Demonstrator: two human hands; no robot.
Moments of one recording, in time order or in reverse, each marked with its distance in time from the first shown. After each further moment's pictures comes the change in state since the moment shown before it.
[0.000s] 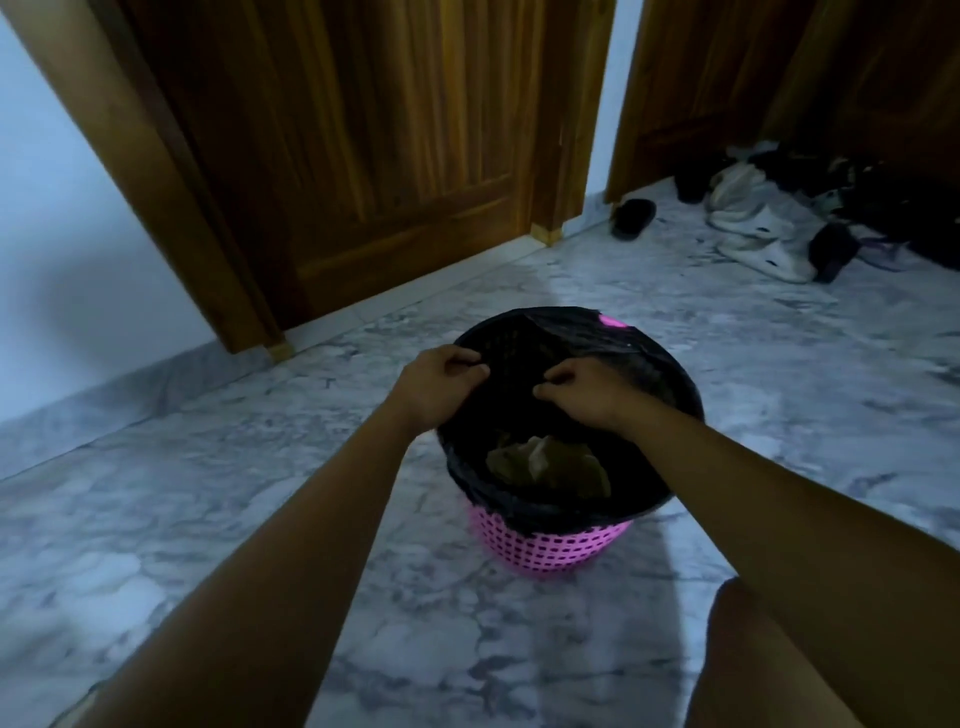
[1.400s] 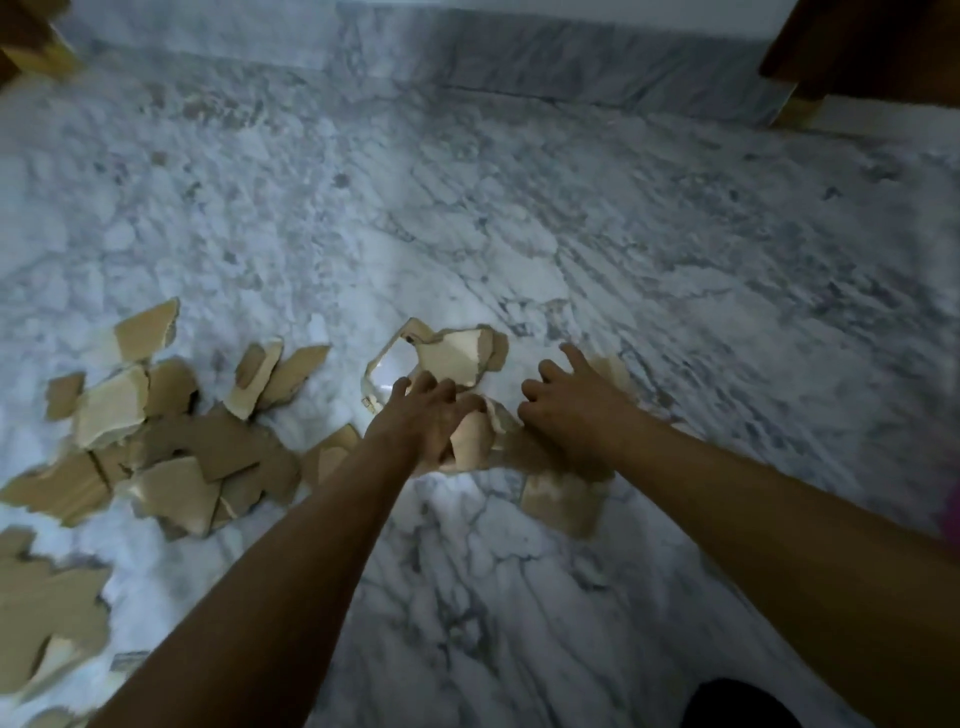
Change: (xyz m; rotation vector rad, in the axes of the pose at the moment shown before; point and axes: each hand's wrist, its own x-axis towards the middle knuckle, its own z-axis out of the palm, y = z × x) left_hand -0.331 -0.497 -0.134 0.924 -0.025 -0.515; right_hand -0.076 -0.150 0.553 -1.327 -0.546 -1.459
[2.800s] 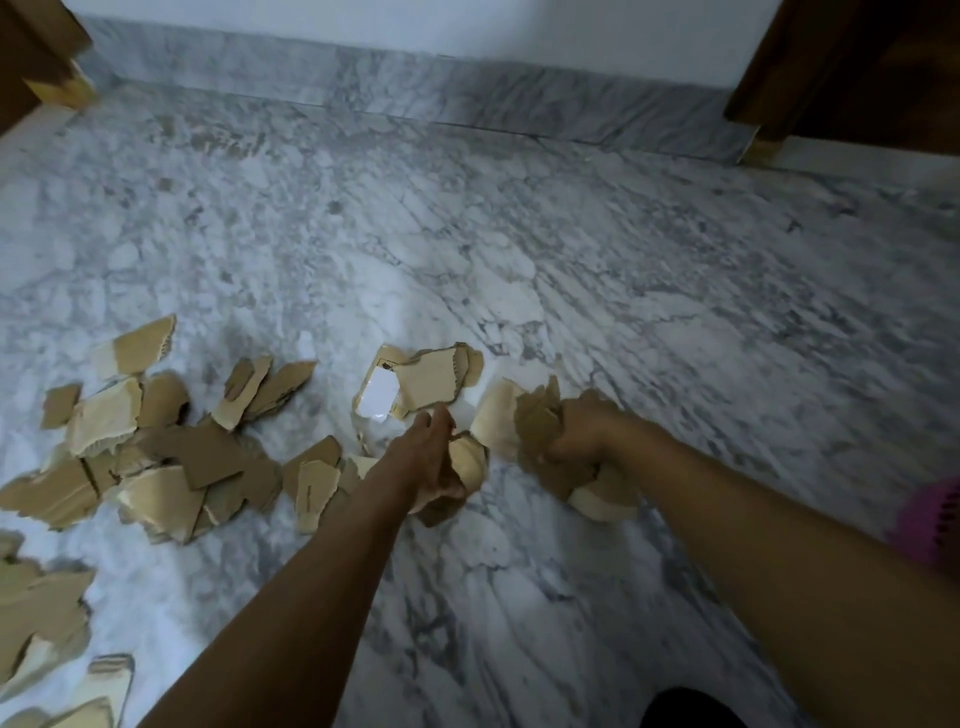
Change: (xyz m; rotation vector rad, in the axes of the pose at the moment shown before) left_hand -0.007 0.039 0.007 -0.621 0.060 -0.246; right_hand -0.019 0.038 0.012 0.851 -0.388 0.585
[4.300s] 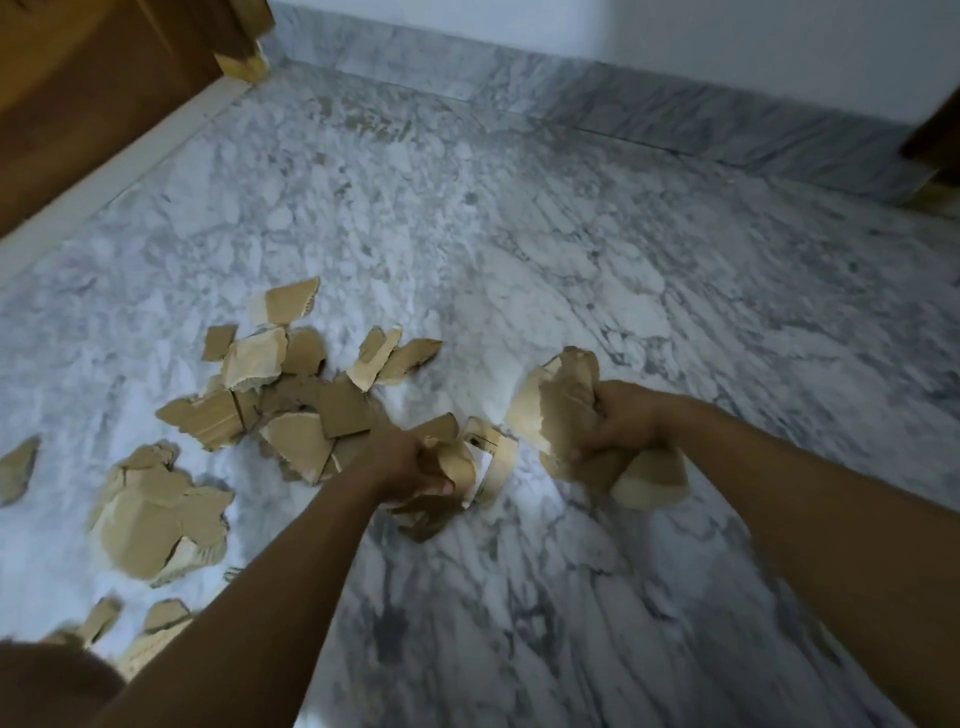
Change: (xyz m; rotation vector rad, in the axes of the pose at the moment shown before) left_hand -0.083 -0.127 -0.052 -0.098 -0.141 -0.320; right_hand -0.029 -0.107 -0.015 0.121 -0.073 -0.419
